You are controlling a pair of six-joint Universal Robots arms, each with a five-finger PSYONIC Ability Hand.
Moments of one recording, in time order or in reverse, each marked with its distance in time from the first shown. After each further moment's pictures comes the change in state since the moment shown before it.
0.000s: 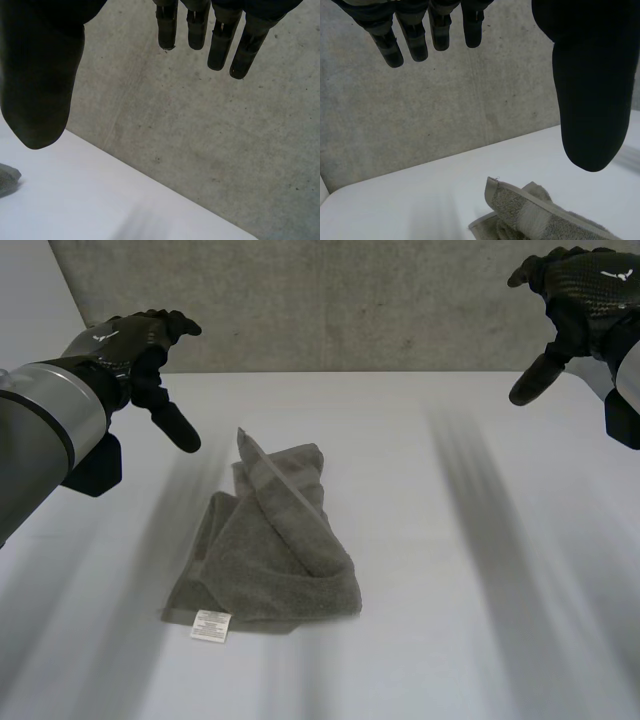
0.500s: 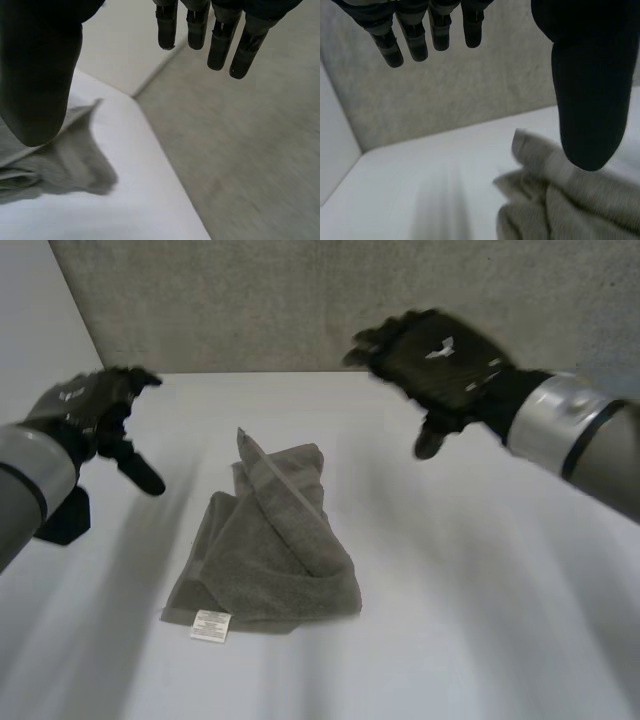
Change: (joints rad) left arm 0.116 0.102 -0.293 0.109 0.006 0.010; right arm 0.054 0.145 0.034 -0.117 -0.593 -0.412; left_hand 0.000 0.000 -0.003 0.000 0.000; right_hand 0.000 0.000 0.000 0.000 0.000
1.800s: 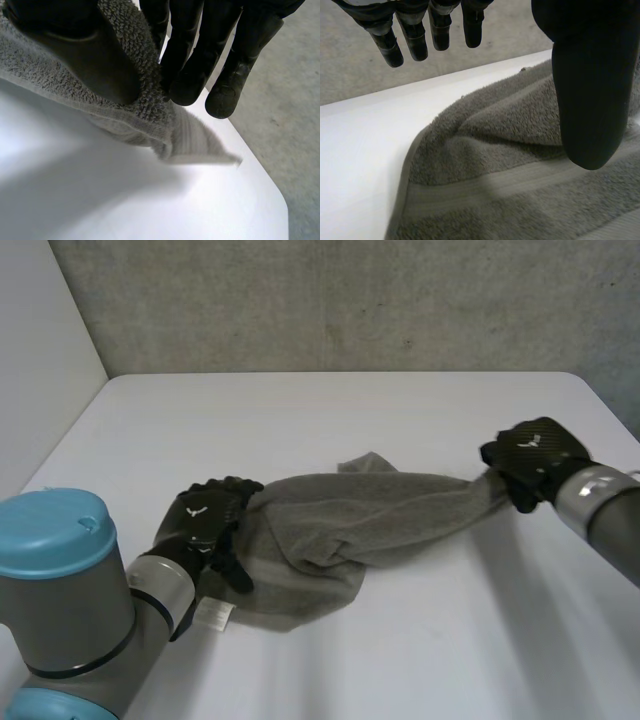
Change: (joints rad) left arm -0.221 -0.210 -0.307 0.430 0.011 0.009; right arm -0.162 -0.007 0.326 -0.049 0.413 -0.137; left_hand 0.000 0.000 -0.001 0.000 0.000; right_hand 1.063 1.085 1.096 1.083 1.085
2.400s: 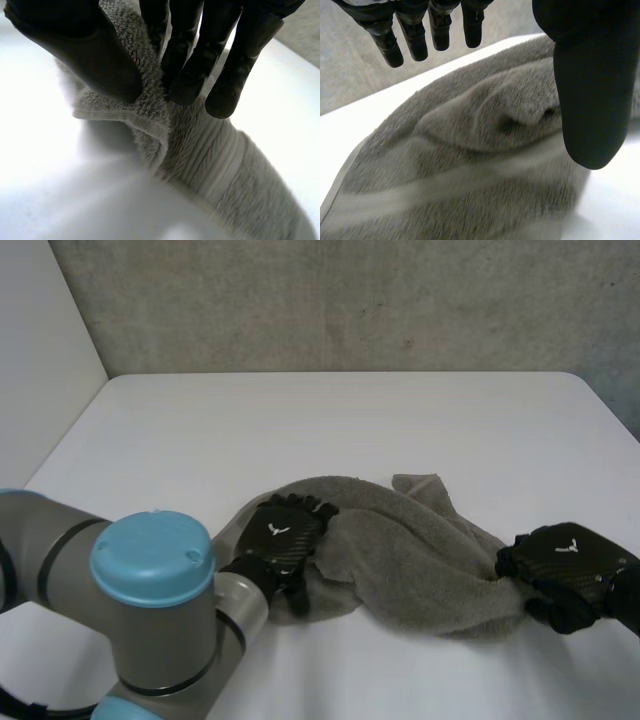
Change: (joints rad) left arm -0.204 -0.172 0.172 0.003 0.000 0.122; right arm -0.358 -0.322 0.433 0.358 -0.455 -0.174; left_hand 0.000 0.000 0.000 0.000 0.000; right_hand 0.019 0.000 0.000 0.000 0.006
